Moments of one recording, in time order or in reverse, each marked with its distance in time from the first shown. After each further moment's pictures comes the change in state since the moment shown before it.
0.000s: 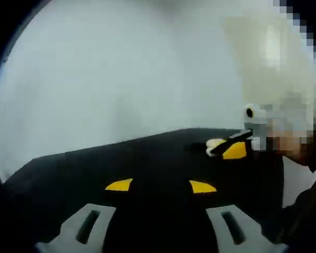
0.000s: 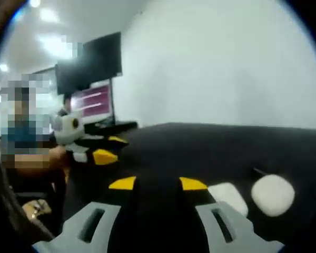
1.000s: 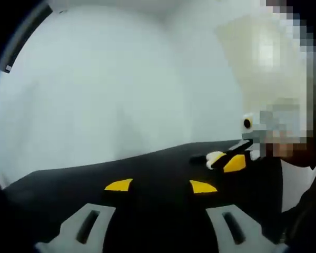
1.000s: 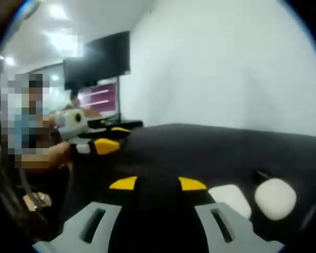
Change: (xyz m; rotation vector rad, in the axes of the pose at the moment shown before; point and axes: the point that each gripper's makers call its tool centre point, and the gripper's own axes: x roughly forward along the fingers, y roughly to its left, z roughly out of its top) left arm -0.009 0.000 0.025 -0.013 -0.152 -0.030; right arm -0.007 0.009 -0.004 -0.078 0.036 0.025
